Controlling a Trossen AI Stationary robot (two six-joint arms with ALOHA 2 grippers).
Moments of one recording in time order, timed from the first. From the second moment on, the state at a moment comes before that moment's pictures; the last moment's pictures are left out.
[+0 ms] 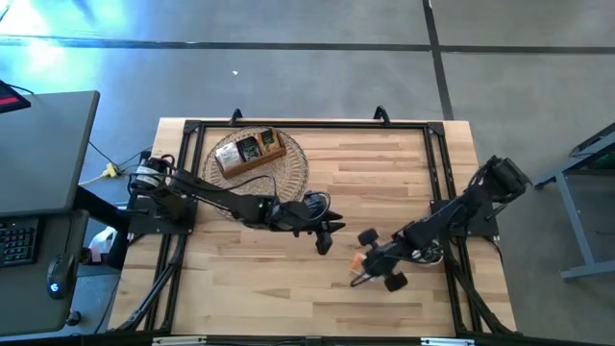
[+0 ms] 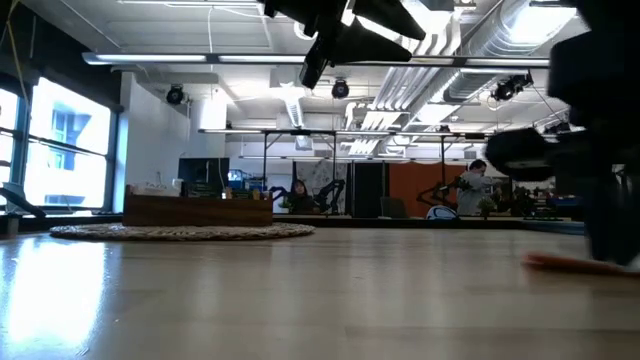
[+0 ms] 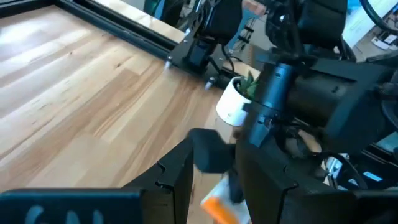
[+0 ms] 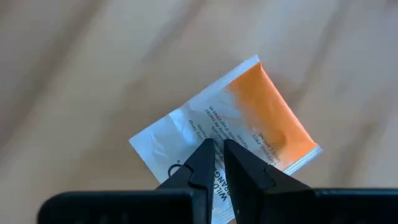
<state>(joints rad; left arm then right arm) -0.22 1.75 1.23 0.18 -0.32 -0.53 0.52 1.62 0.65 -0.19 0.05 0.02</state>
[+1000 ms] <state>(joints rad) -0.19 2.07 1.27 0.17 -0.20 -0.82 0.53 1.62 0.64 0.13 0.20 -0.18</state>
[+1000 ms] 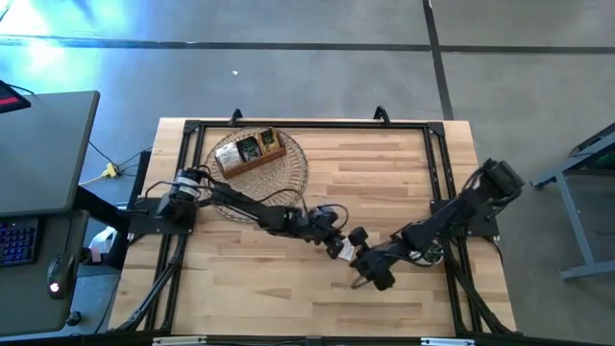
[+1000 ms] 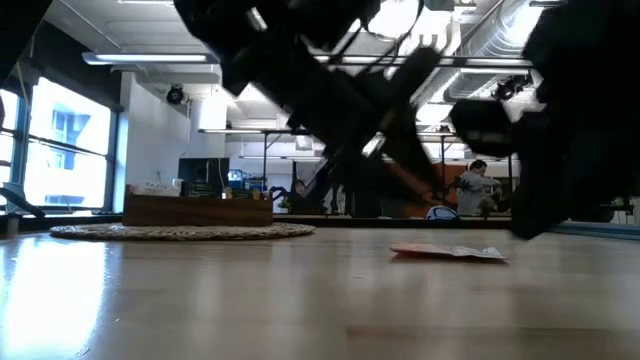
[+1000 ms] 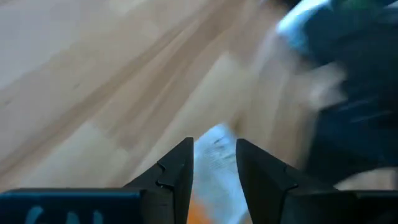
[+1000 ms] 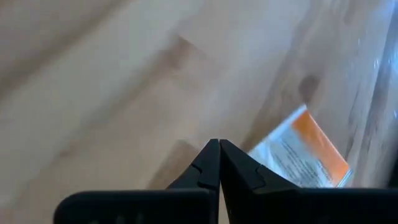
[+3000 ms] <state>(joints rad) -0.15 2.13 1.56 -0.27 -0.11 -0.72 0.48 1.56 0.64 0.01 0.19 0.23</state>
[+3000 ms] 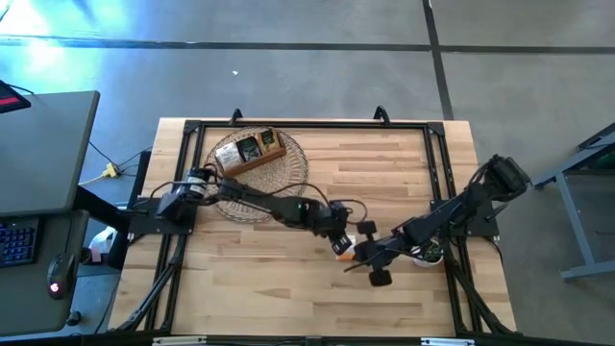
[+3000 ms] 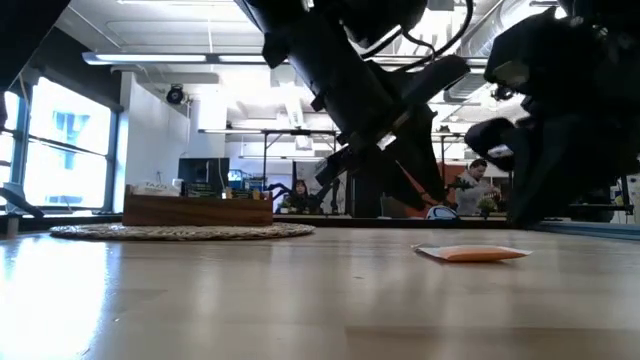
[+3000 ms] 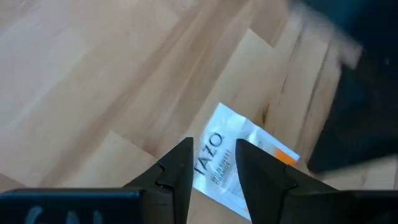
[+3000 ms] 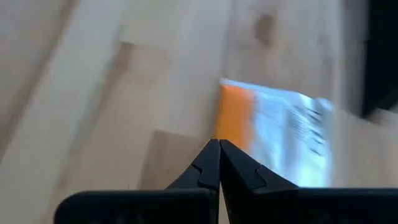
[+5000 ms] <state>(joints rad) -0.12 1.91 1.56 -1.02 -0.49 -0.85 0.49 1.63 0.64 -0.01 0.19 0.14</state>
